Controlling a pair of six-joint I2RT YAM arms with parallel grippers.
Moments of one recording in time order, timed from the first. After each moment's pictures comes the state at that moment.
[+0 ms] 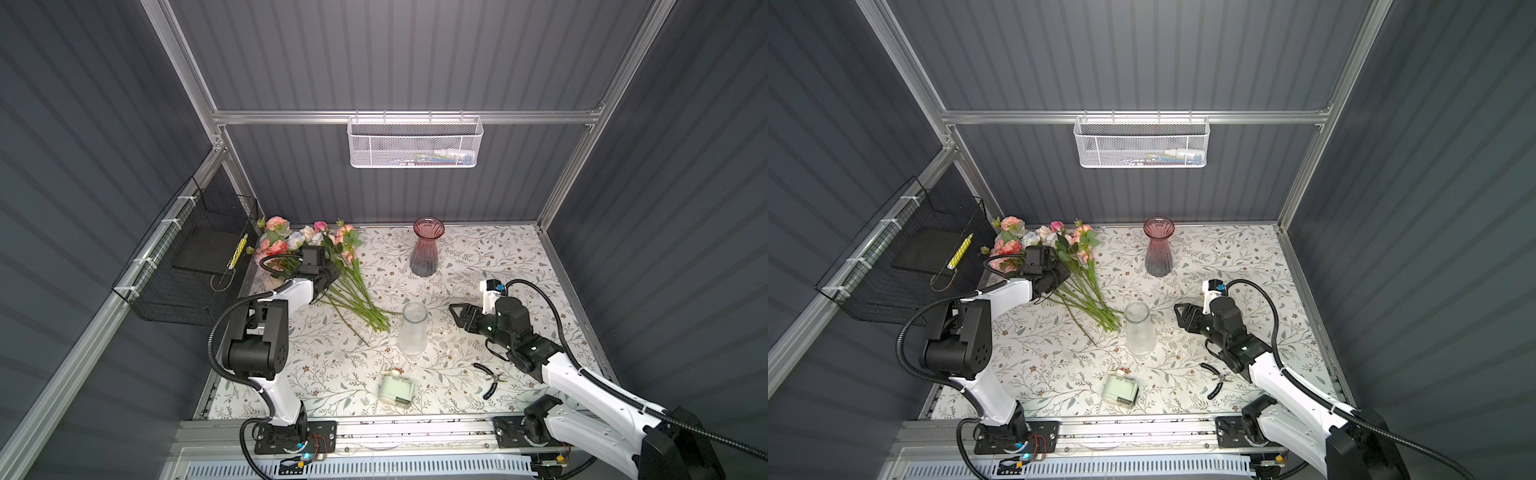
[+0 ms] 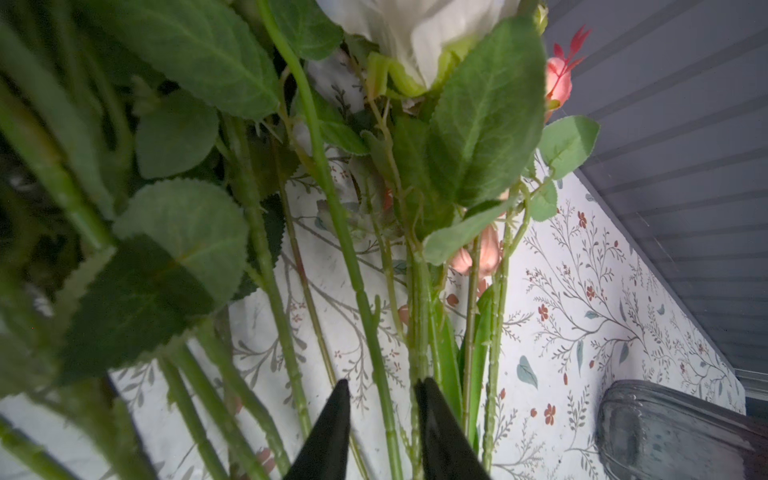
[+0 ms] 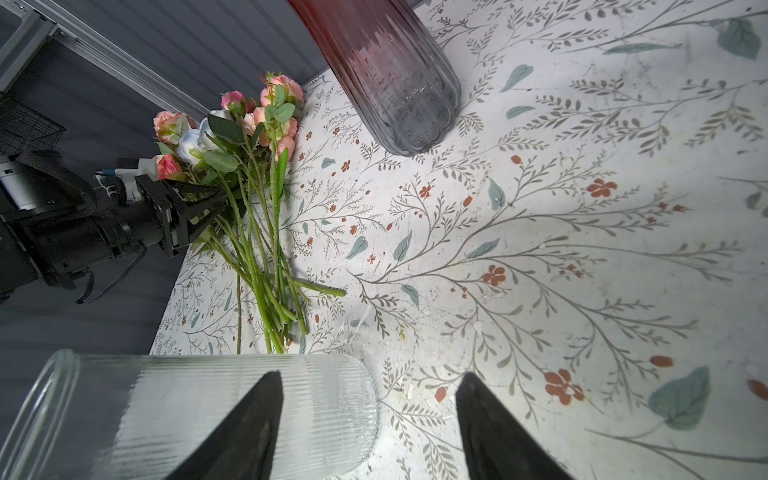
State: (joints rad) left arm -0.13 1.79 1.07 -0.04 0.01 -0.75; right arm 0.49 0.97 0.44 0.05 -0.10 0.67
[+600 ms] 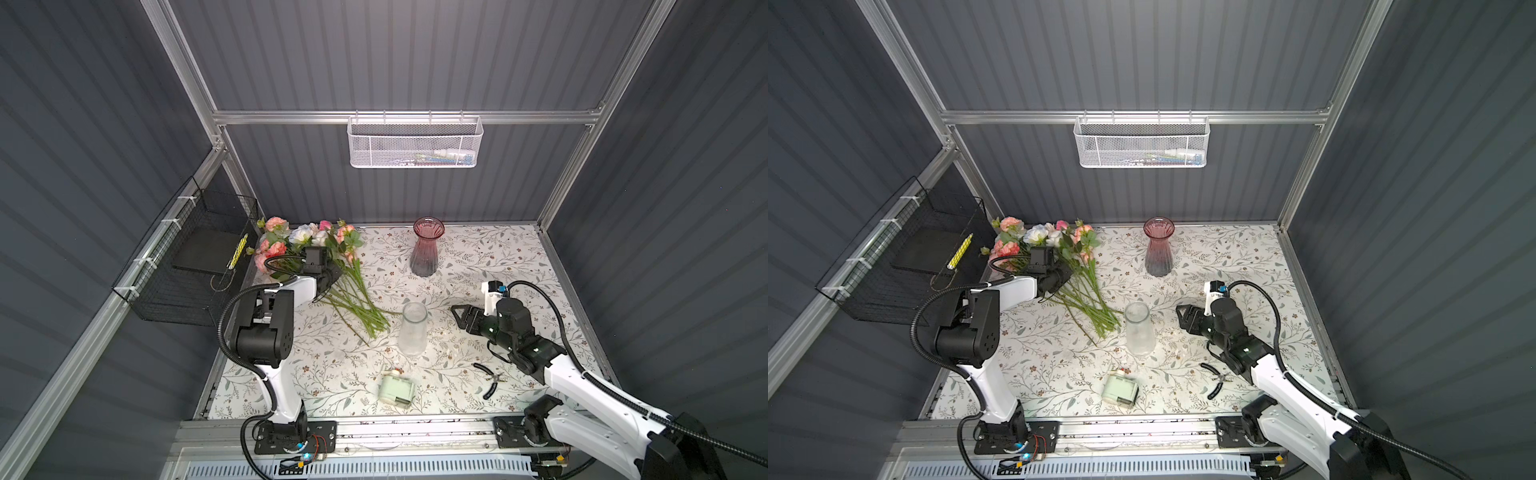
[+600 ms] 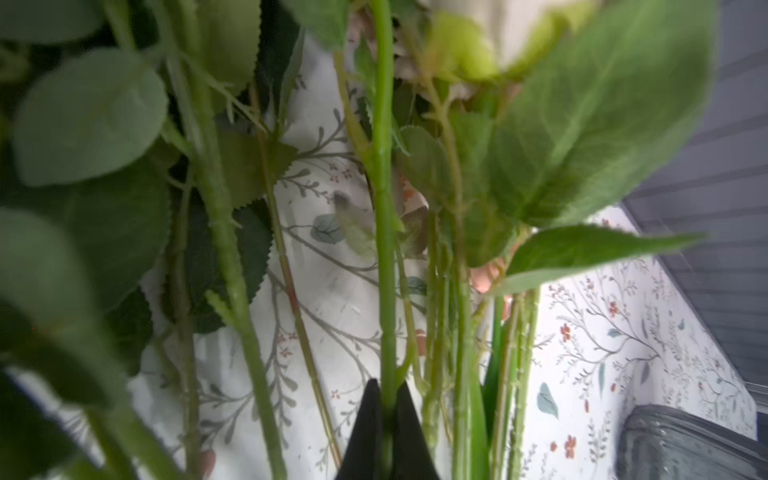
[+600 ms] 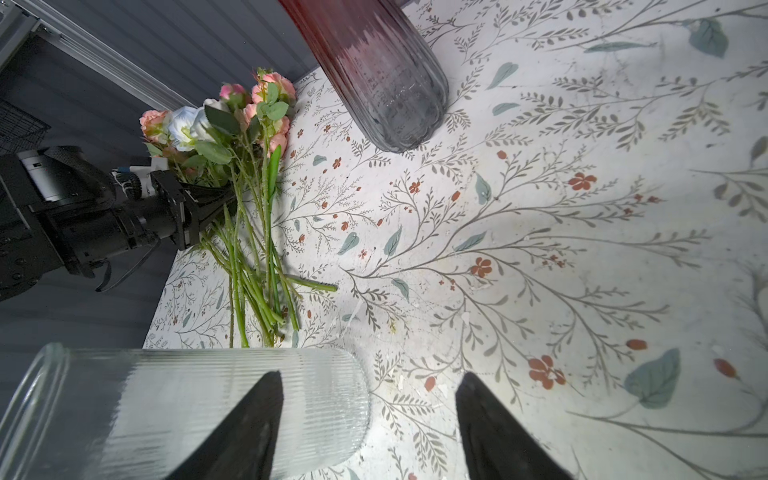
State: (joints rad) left arm -0.13 1.86 1.11 -0.01 0.03 -0.78; right arm 0.49 0.94 0.44 0.00 -0.08 0.67
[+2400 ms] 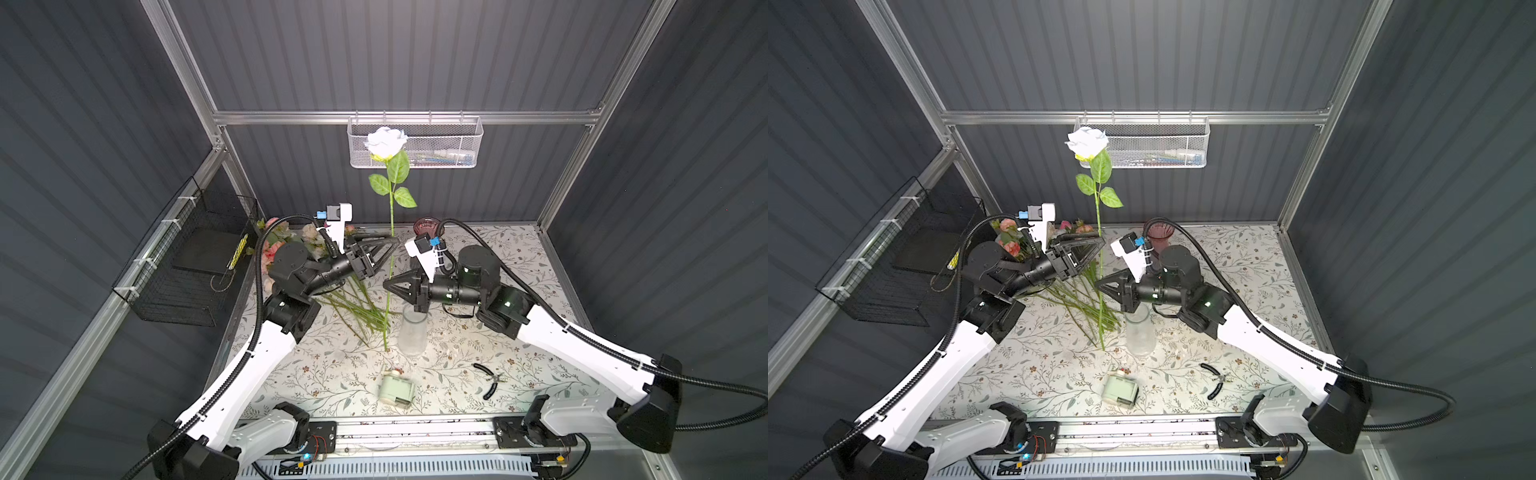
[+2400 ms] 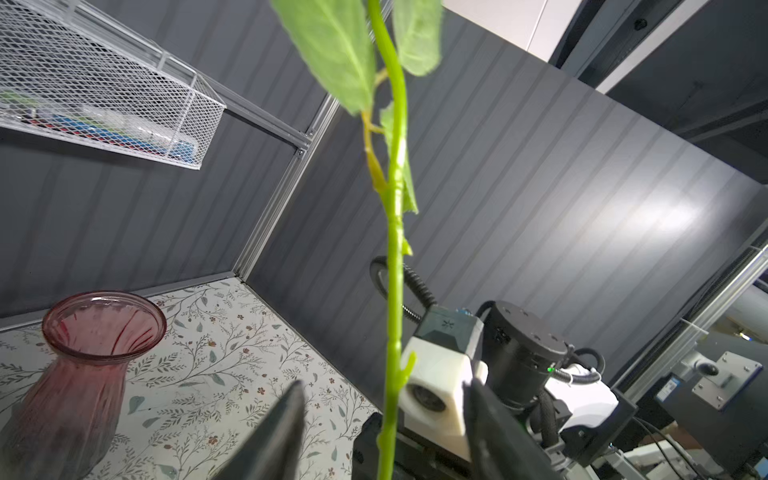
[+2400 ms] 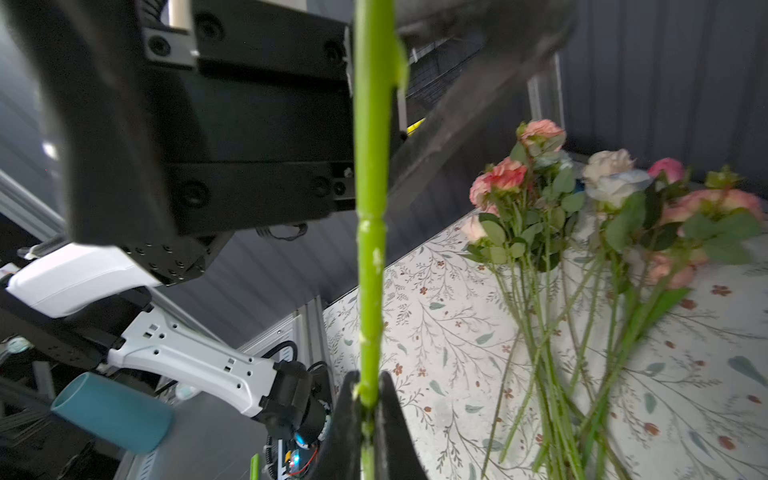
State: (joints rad) left arm -0.48 1.08 1.09 0.26 0.67 -0.73; right arm 0.84 1.27 1.16 -0.03 -0.48 0.36
